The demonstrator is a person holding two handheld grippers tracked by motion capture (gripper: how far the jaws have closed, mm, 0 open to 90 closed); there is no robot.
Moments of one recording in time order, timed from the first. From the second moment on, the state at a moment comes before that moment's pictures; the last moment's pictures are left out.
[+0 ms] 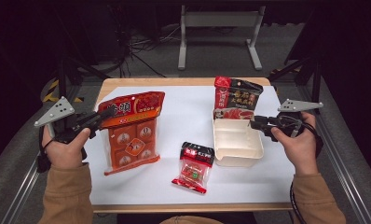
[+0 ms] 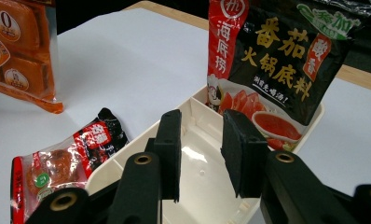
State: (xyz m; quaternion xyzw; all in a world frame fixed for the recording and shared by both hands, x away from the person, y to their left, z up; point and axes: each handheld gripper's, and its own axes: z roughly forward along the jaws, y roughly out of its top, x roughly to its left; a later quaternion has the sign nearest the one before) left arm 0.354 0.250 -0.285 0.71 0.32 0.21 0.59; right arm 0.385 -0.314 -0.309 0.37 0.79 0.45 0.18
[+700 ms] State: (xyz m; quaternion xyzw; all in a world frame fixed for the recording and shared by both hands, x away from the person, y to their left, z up) left arm 0.339 0.231 -0.267 0.71 0.28 0.21 0.60; right arm 0.390 -0.296 -0.302 0.34 0.80 0.47 0.18
